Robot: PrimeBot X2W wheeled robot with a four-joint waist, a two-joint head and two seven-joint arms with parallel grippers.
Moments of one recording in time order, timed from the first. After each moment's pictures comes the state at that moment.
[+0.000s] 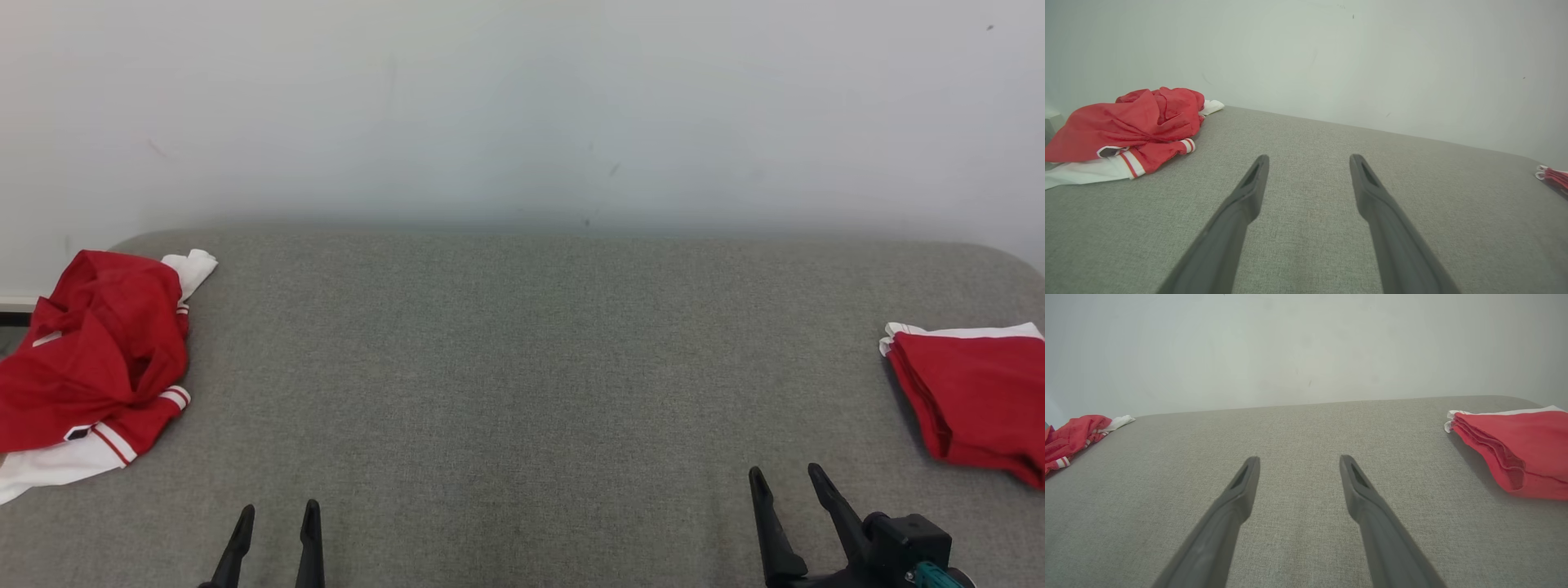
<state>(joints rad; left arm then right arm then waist) 0.06 0.07 -0.02 0.19 -0.26 -0.13 -0.26 0.04 -0.05 0.03 0.17 0.17 0.13 -0.09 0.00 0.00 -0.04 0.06</state>
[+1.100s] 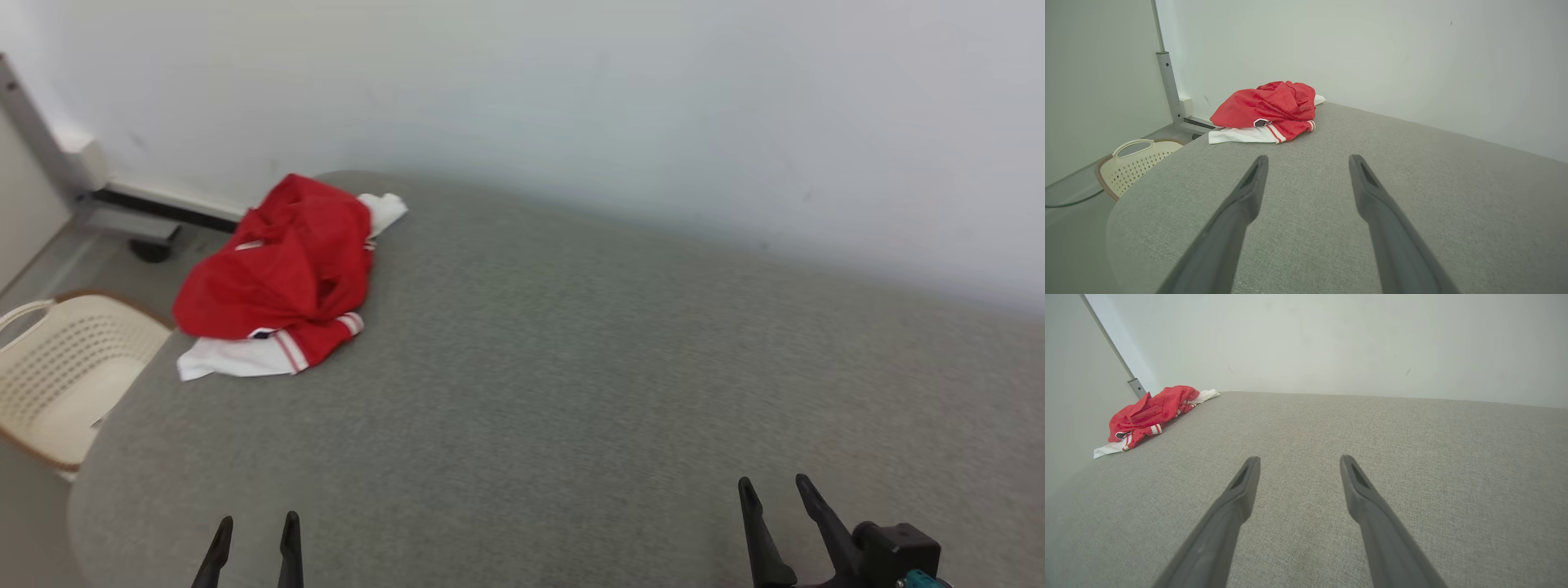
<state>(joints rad) 0.08 0.10 0.01 0.20 -0.23 -0.13 -0.26 0.04 -0.05 0.05 0.21 0.21 0.13 -0.12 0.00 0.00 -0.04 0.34</state>
